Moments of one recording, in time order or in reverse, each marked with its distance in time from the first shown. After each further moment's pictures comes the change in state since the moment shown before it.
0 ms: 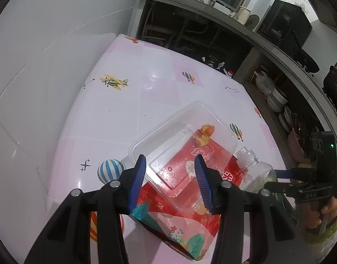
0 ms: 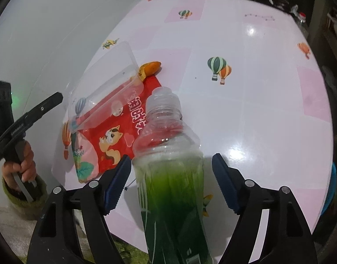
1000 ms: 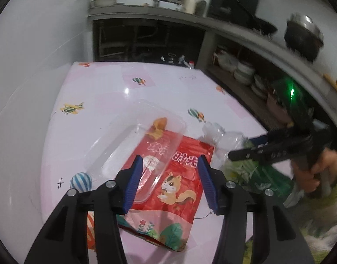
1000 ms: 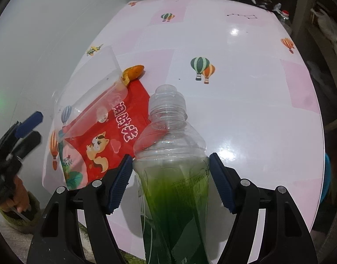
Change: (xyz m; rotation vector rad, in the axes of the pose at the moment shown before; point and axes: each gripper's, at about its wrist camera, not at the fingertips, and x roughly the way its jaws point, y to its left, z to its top) left arm -0.012 -0.072 -0.029 0.350 -0.034 -0.078; right arm -0.003 -0.004 -0.009 0.067 -0.051 -0.101
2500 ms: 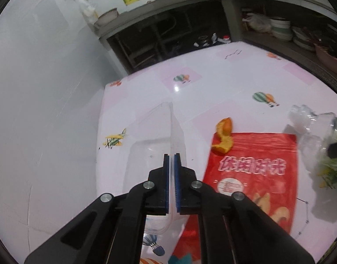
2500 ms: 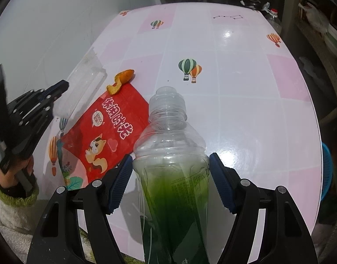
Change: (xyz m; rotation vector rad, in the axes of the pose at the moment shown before) left arm 0.073 0.017 0.038 0.272 0.073 0.441; right arm -0.005 -0.010 -0.017 0.051 -0.060 -0.007
